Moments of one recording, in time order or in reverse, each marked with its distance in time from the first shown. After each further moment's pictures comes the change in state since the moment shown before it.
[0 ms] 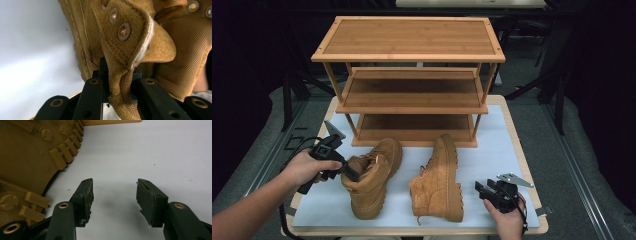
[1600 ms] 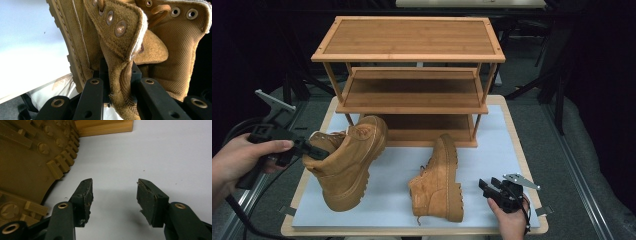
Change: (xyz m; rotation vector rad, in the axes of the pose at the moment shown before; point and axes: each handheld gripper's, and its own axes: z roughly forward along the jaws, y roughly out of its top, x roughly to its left) left arm -0.044 -0.052 -0.128 -0.197 -0.162 -0.014; right arm -0.007 0.001 -0.007 -0.070 -0.007 0.050
